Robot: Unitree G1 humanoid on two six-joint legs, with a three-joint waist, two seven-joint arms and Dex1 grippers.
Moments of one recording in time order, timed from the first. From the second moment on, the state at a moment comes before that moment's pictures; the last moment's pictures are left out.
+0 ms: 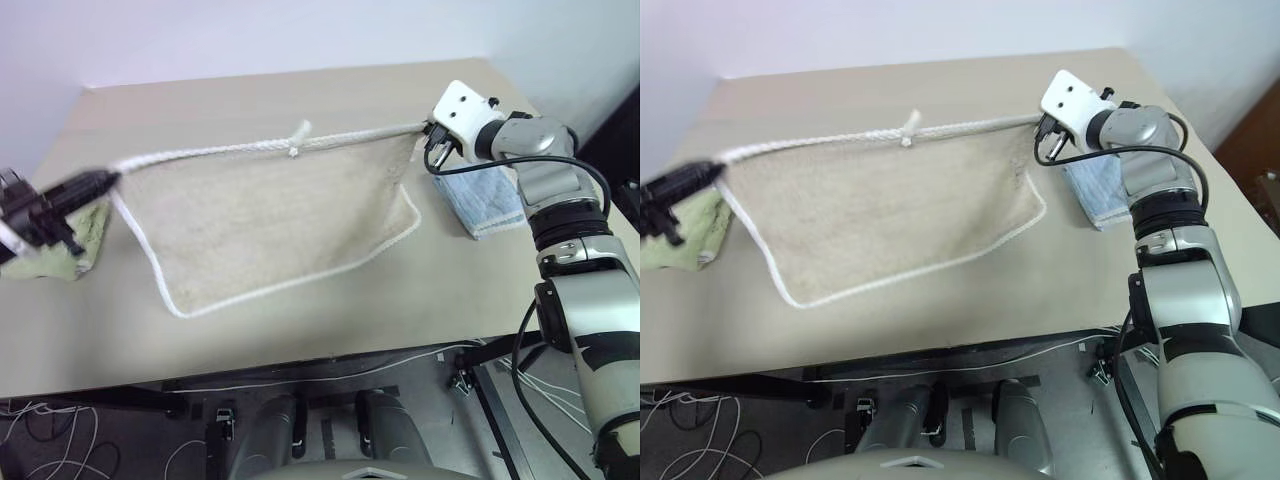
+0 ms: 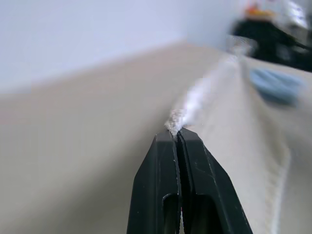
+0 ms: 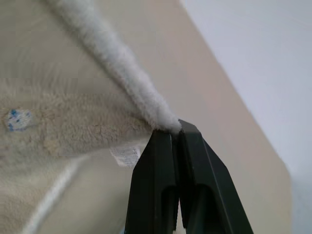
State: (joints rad) left arm -0.39 0.95 0.53 0.16 -0.69 0.37 -0.95; right arm -1.19 -0.60 0.16 0.87 -0.21 -0.03 0.75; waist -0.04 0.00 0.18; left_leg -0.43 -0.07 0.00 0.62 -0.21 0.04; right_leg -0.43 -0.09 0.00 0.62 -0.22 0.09
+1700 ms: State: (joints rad) left arm 0.32 1.10 0.61 0.22 -0.54 0.32 -1.54; right arm -0.20 -1.20 -0.01 -0.31 0.38 0.31 1.42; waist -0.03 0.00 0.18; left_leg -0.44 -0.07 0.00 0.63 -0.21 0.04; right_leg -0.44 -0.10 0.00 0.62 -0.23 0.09
